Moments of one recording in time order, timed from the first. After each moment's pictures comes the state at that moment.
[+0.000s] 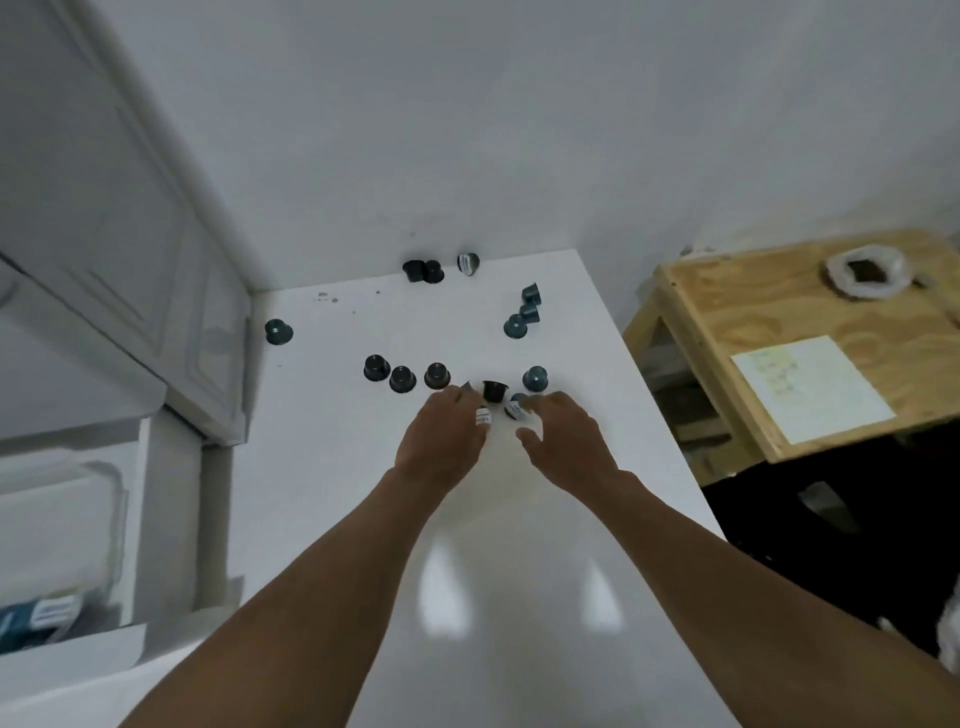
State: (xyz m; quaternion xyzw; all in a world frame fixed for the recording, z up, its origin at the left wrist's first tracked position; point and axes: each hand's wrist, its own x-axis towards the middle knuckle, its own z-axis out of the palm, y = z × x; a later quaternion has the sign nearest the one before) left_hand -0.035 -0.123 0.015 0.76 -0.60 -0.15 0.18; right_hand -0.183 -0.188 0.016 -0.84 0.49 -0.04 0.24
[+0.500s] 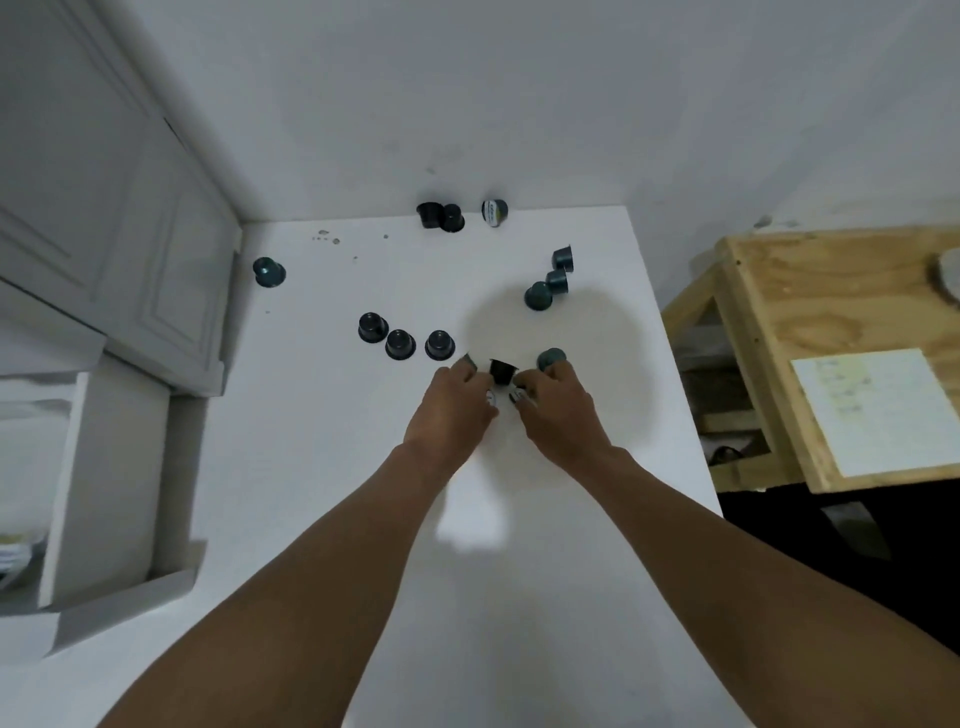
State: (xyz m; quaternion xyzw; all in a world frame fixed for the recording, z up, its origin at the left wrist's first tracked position) left_hand -0.039 -0.165 -0.035 0.79 -0.56 -0.16 0.16; right_hand -0.163 -0.243 -0.035 -0.84 0.45 -0.01 0.30
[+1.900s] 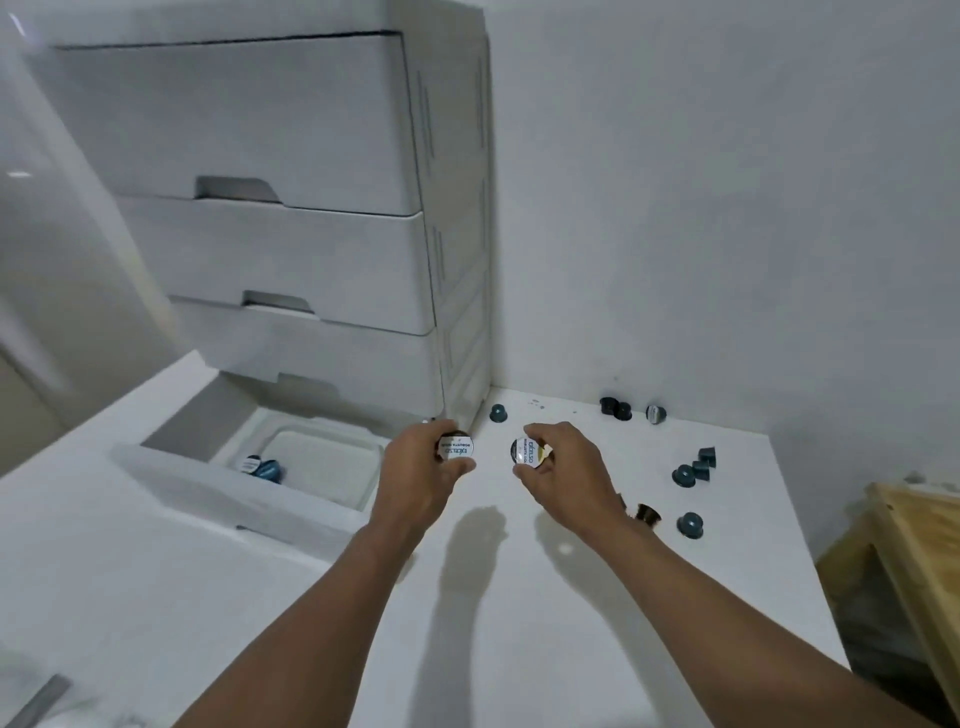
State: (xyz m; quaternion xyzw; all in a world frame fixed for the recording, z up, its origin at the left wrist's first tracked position) left_hand 0.004 0.066 0.143 0.86 -0.26 0.00 0.44; right_hand -0.093 -0.088 0.131 -0.88 0.21 -0.19 0.38
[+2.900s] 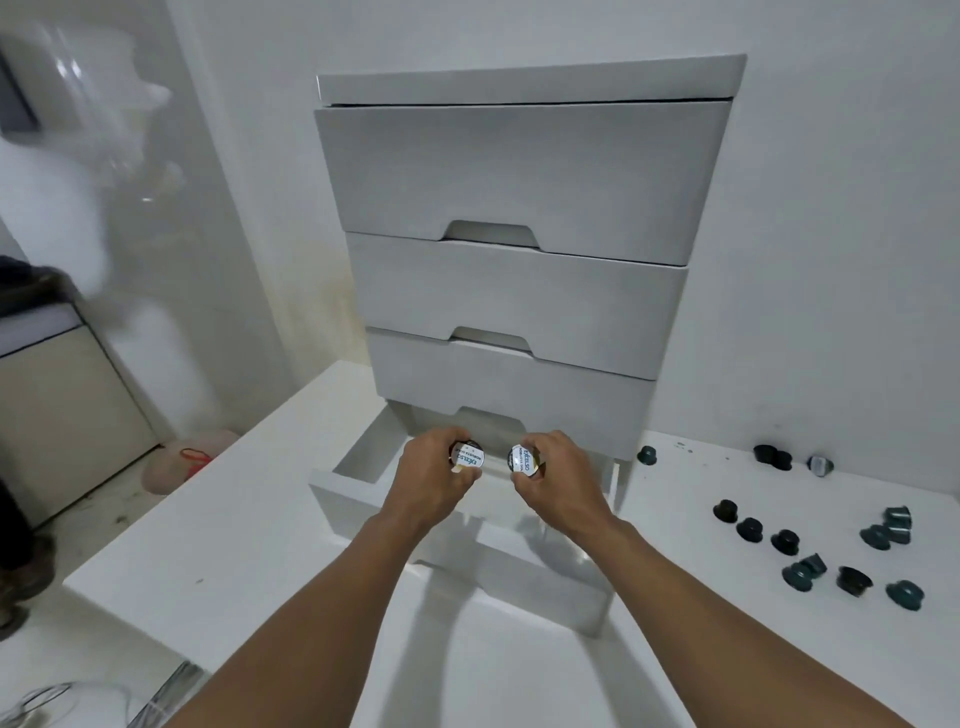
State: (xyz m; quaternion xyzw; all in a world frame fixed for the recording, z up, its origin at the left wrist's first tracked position) left_hand 0.187 0.285 0.168 0.87 -0.29 0.01 0.39; right_hand 0.103 0.133 0.152 -0.91 0.17 -0.20 0.32
